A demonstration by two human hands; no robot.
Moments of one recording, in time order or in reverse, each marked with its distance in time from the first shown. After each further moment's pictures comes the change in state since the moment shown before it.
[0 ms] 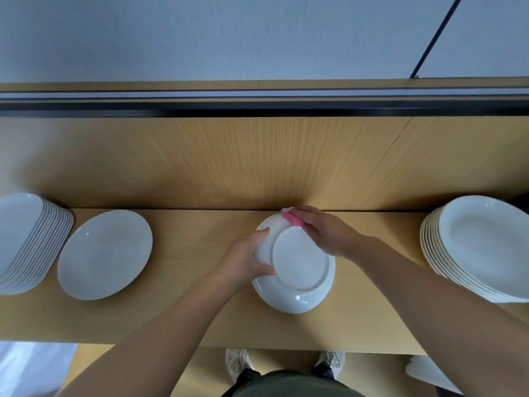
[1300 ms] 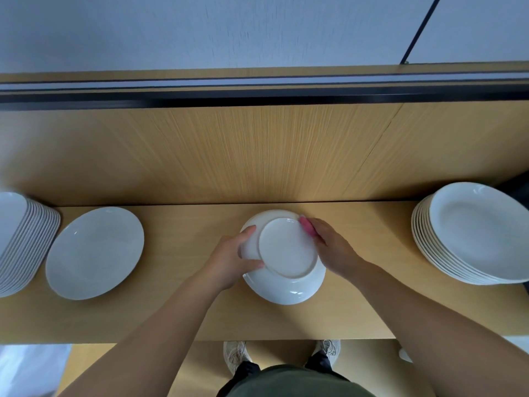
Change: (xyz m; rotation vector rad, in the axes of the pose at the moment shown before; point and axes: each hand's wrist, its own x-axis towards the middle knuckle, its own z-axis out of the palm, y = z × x) left_hand 0.004 -0.037 0.005 -0.196 -0.068 -0.116; right_hand -0.044 0.005 0.041 0.327 0.179 0.394
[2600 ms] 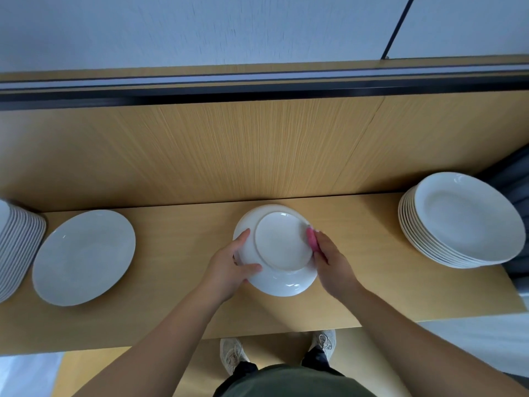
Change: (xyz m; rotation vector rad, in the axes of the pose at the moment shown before) left_hand -0.019 -0.006 0.023 -0.280 0.047 0.003; right_hand -0.055 0.015 0.025 0.143 0.190 0.120
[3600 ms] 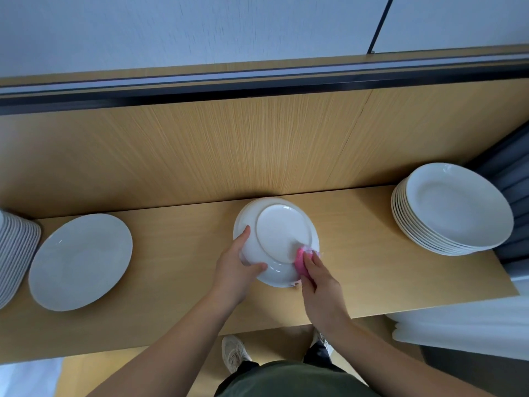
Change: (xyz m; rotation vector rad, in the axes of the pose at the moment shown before) left_hand -0.014 0.007 0.022 0.035 0.104 0.042; right_hand -0.062 -0.006 0.036 0.022 0.103 0.002
